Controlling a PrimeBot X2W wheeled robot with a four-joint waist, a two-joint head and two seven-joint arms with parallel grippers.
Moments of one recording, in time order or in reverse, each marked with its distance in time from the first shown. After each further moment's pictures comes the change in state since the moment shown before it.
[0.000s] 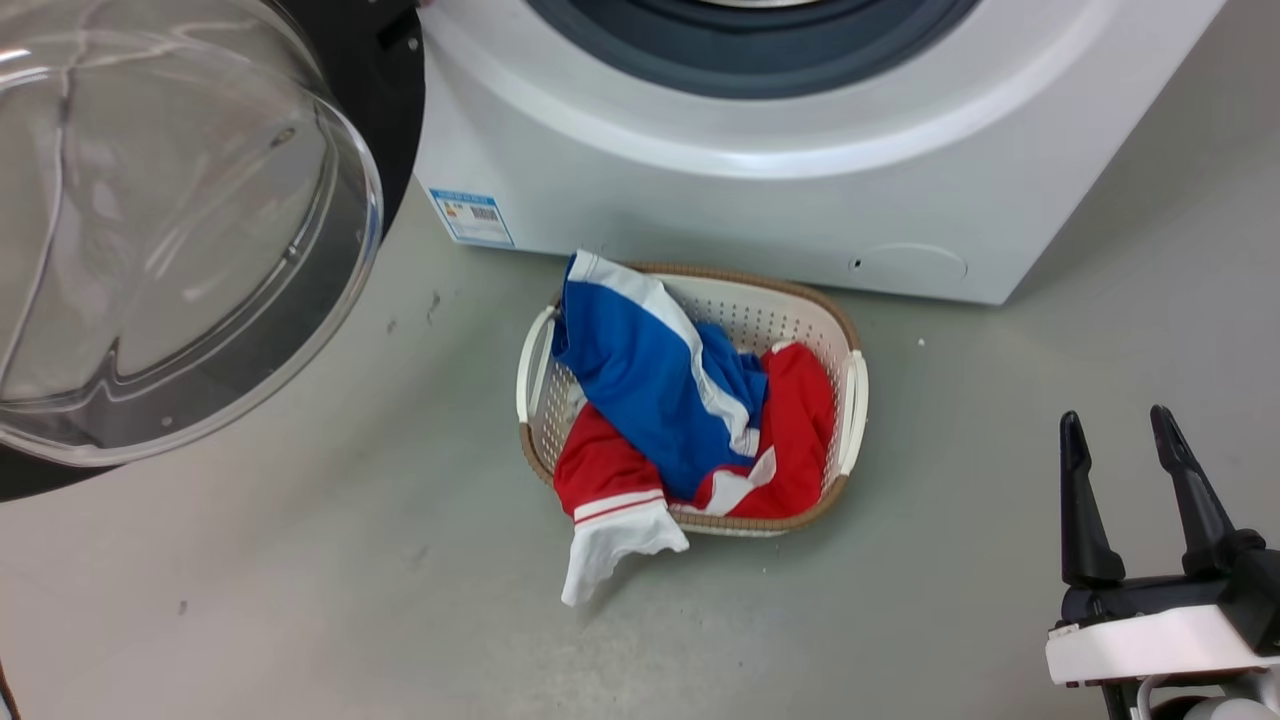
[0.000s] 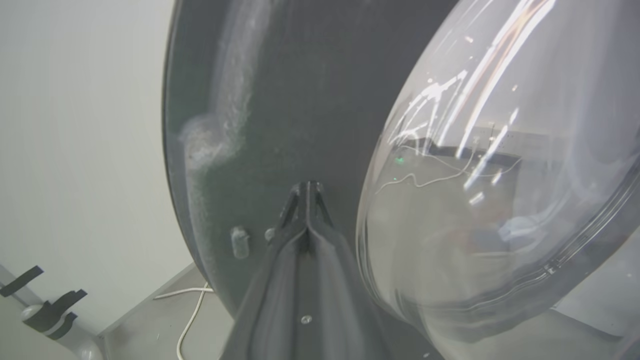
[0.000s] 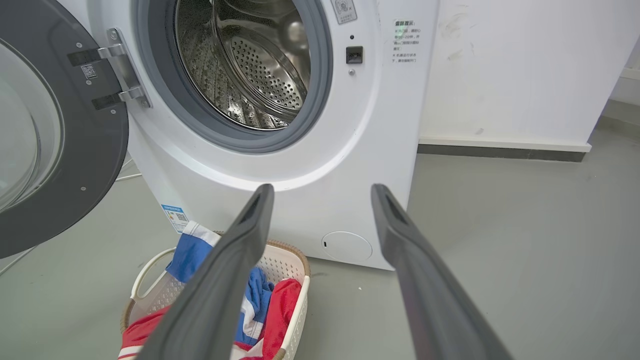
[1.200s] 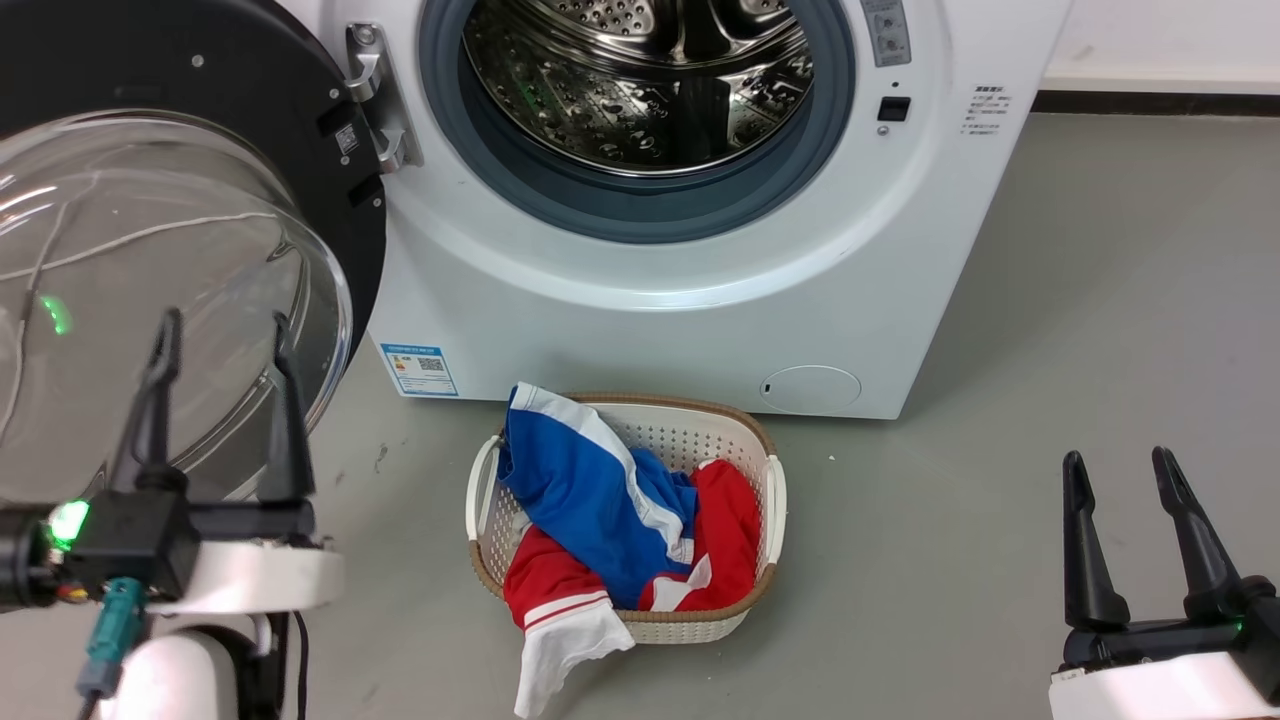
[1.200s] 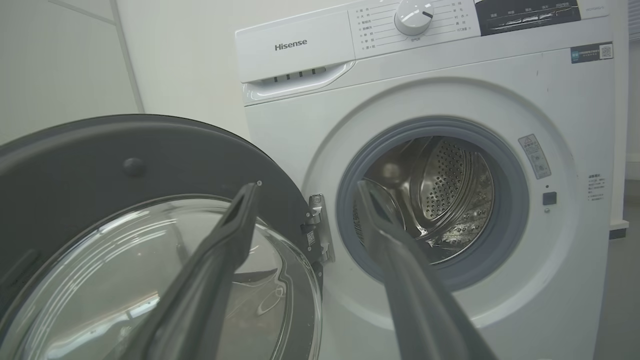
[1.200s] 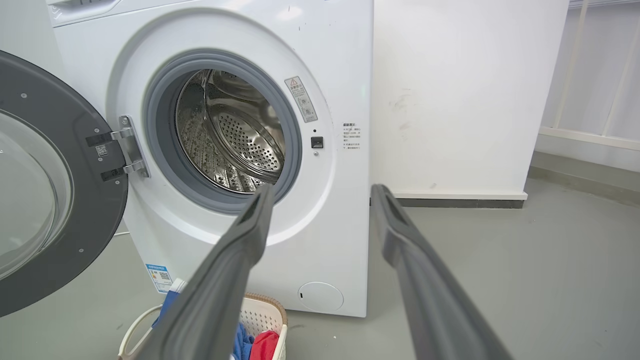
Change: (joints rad) left arm 0.237 -0.297 -0.401 -0.616 0.163 -0.025 0.000; right arm 0.088 0.000 0.009 -0.055 0.041 0.000 0.000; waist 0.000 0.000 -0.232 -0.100
